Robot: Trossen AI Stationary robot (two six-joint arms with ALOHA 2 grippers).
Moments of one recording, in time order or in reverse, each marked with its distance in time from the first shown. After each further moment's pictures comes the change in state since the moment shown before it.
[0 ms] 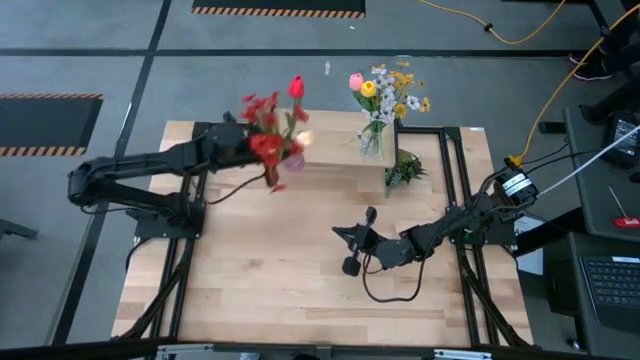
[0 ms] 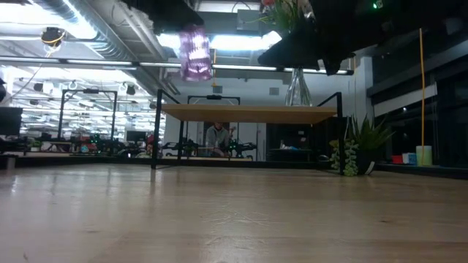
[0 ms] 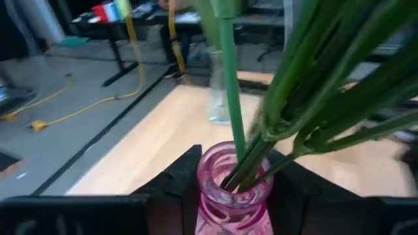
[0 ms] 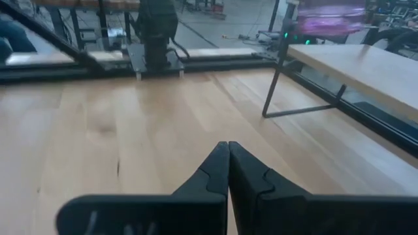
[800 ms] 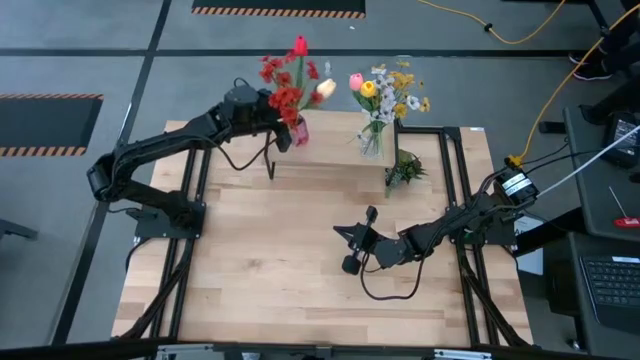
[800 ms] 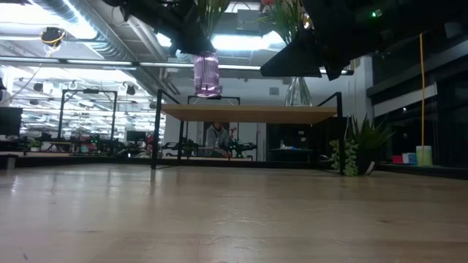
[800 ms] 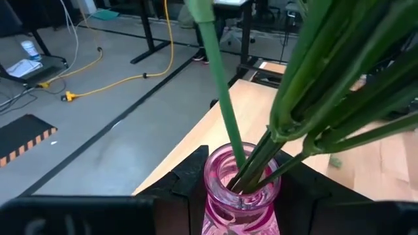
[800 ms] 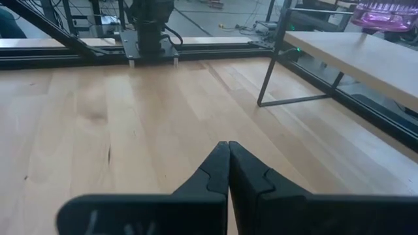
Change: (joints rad) left arm 0.318 0.249 0.183 -0.001 0.201 0.015; right arm -0.008 0.000 0.000 -0.065 0.000 0.030
